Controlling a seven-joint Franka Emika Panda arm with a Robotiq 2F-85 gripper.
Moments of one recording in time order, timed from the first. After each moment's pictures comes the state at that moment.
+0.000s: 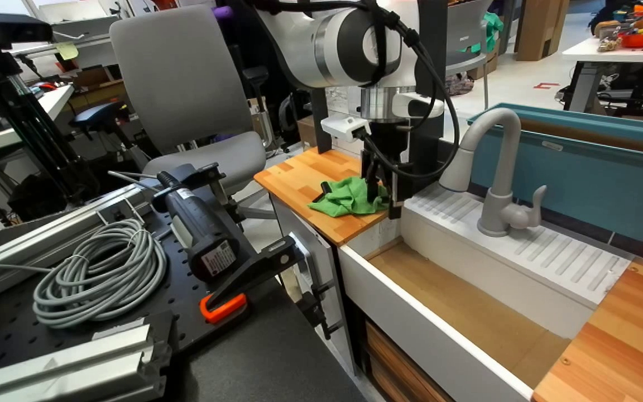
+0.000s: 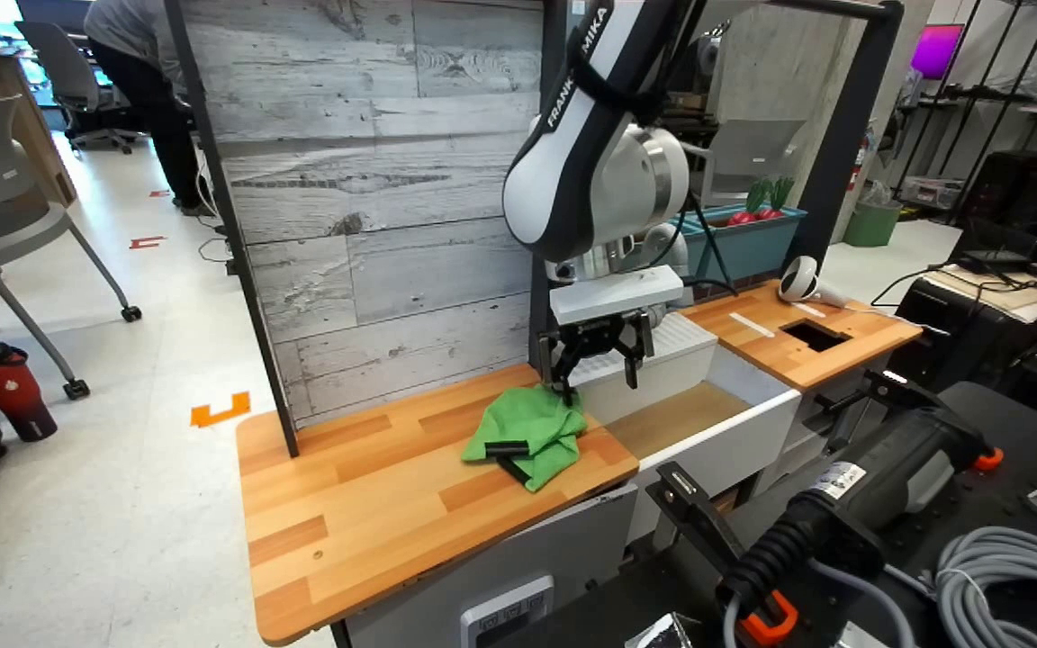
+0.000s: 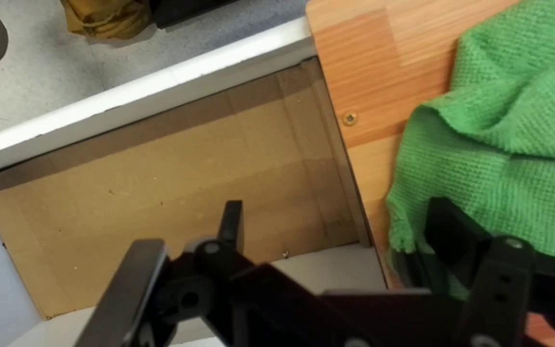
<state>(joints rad) 0.14 1.05 -0.09 -1.59 -0.07 2.41 0.39</state>
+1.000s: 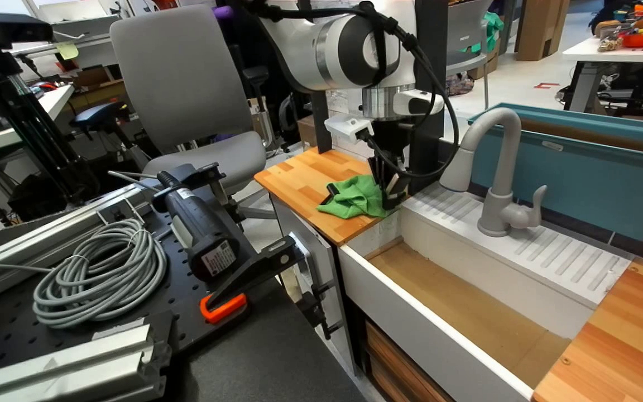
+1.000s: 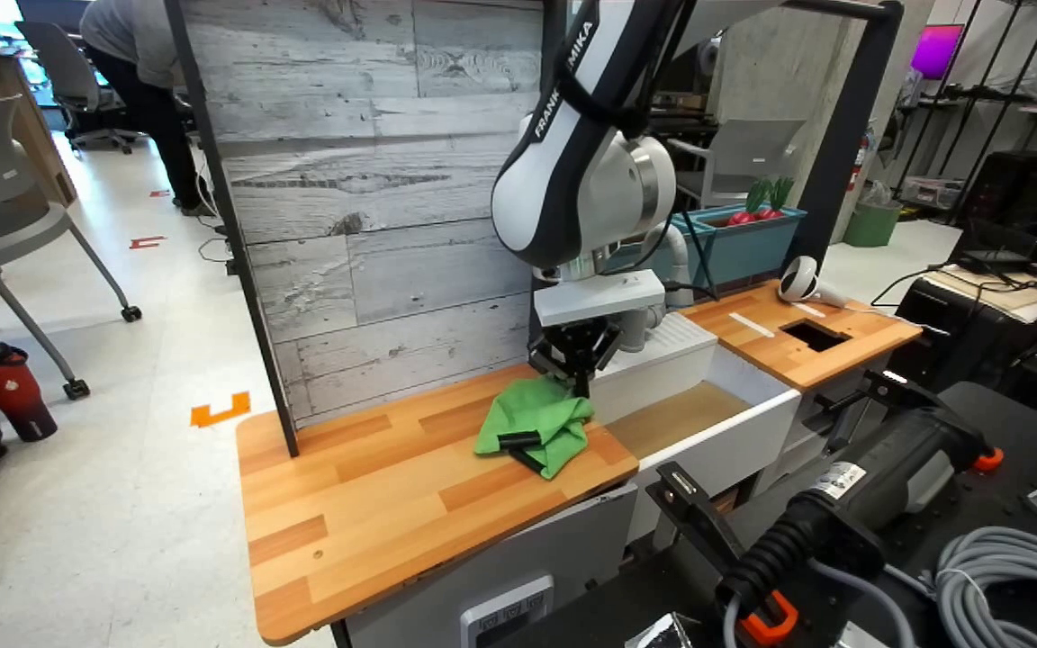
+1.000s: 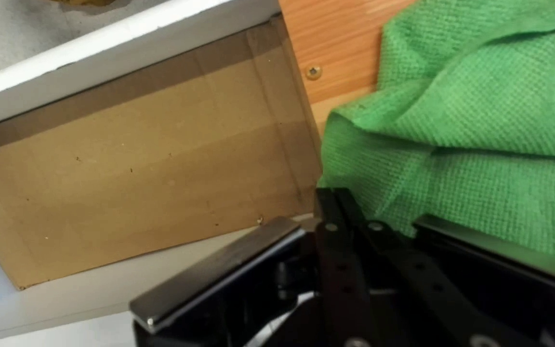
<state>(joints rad) 0.15 1.08 -0.09 -1.55 -0.07 2.47 0.40</state>
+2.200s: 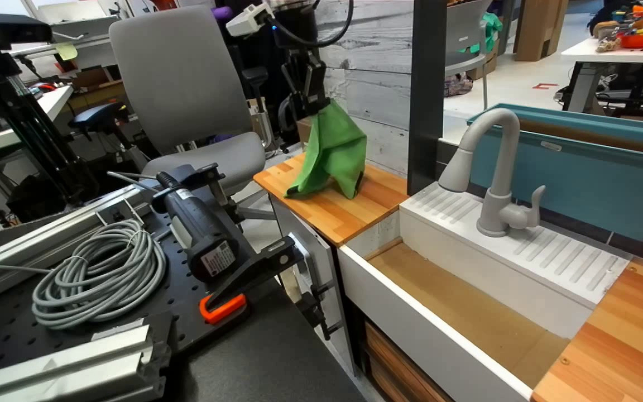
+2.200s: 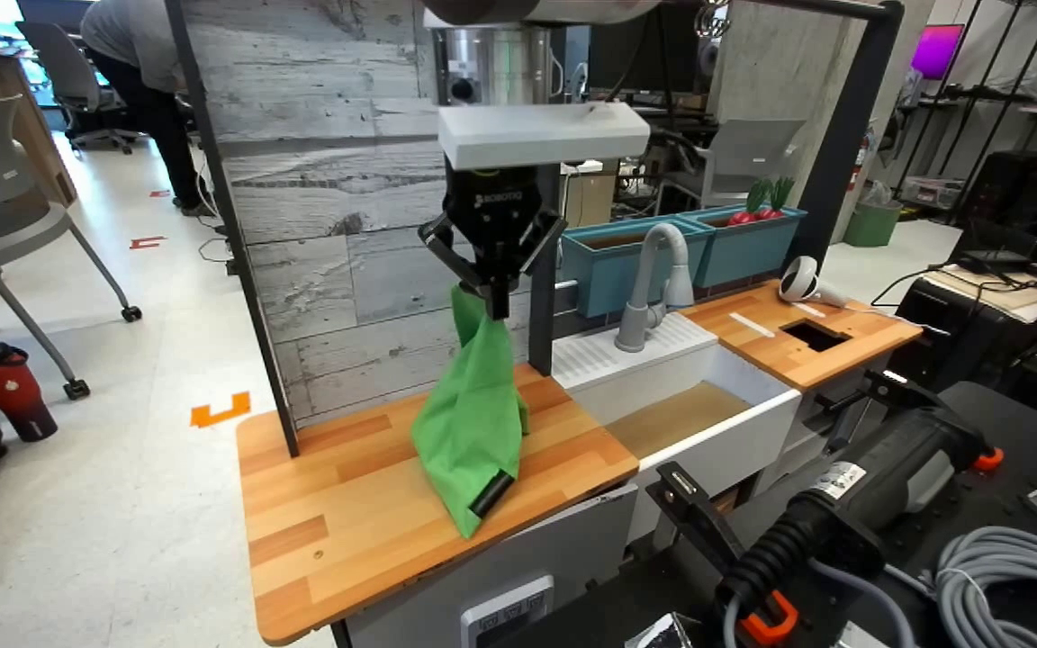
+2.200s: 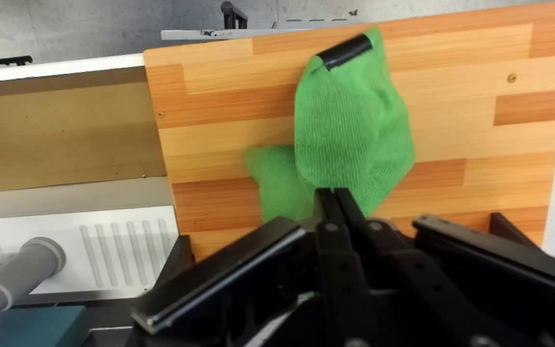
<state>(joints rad) 0.34 0.52 -0.03 -2.04 -0.08 2.55 0.40</state>
